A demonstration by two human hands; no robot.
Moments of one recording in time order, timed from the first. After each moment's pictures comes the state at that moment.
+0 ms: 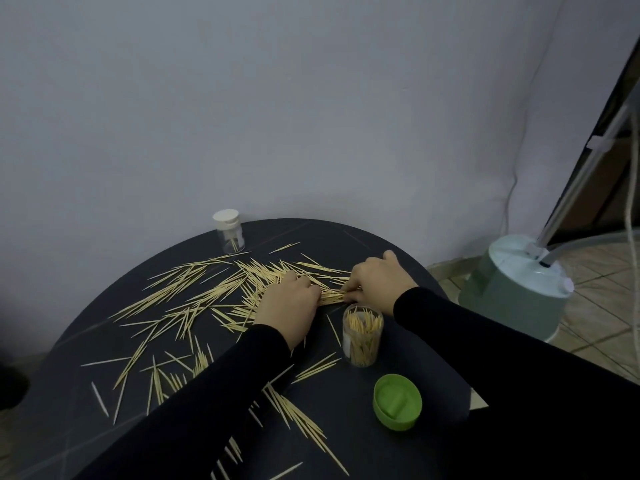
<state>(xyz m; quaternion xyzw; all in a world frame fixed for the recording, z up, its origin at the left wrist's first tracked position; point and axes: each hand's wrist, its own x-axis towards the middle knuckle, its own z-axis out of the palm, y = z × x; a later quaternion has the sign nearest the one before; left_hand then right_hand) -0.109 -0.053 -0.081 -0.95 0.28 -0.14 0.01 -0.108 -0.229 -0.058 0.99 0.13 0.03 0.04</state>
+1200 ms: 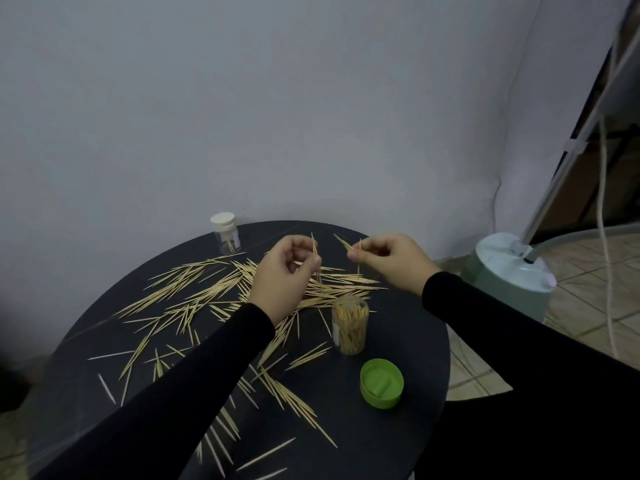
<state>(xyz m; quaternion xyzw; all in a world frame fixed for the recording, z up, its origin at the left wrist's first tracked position) -0.140 -0.056 -0.037 -0.79 0.17 -0.09 -0.58 -0.155 -0.250 -0.019 0.86 0.07 0.09 -0.49</state>
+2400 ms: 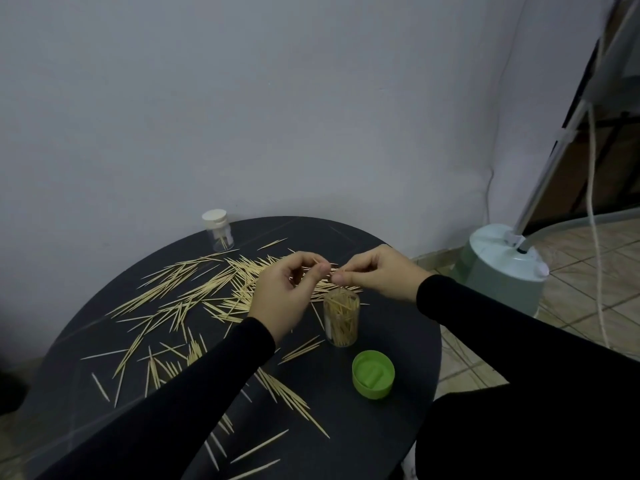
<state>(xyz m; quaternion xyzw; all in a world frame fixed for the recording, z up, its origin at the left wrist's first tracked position) -0.158 -0.064 -0.054 -0.79 0.26 -0.13 -0.55 -0.170 -0.252 -0.028 0.87 0.14 -0.02 -0.48</state>
